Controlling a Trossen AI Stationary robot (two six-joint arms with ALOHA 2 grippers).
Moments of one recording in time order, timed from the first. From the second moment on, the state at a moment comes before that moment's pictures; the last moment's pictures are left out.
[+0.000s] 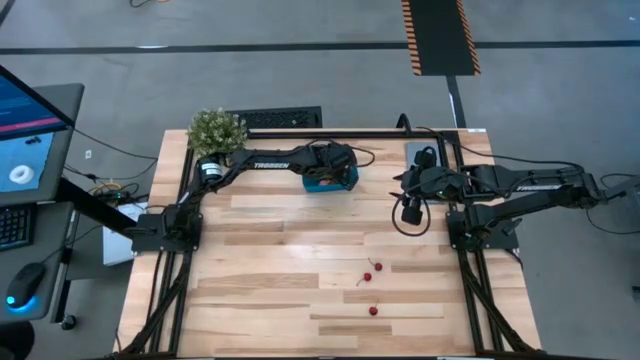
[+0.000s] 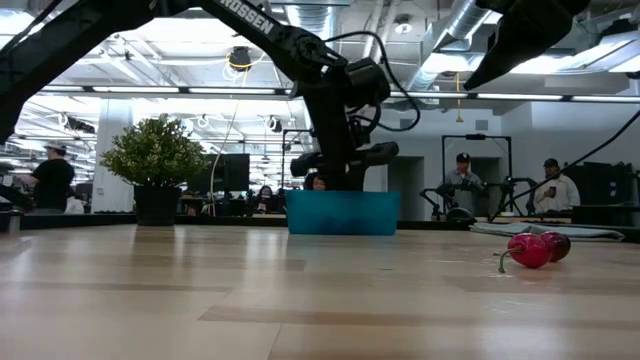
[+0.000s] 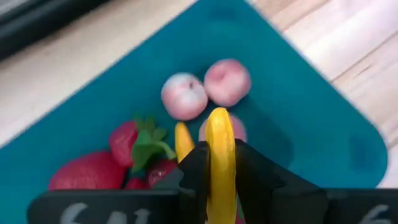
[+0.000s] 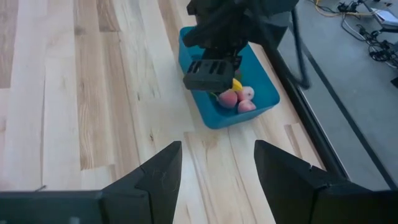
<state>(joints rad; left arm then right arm) 0.29 2.23 1.78 -0.59 -0.29 -0.60 0.02 0.89 0.84 -0.72 0.36 -0.03</state>
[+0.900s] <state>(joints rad) 0.12 2.22 2.01 -0.84 -0.27 -0.45 0.02 0.89 0.84 -0.76 0.36 -0.03</state>
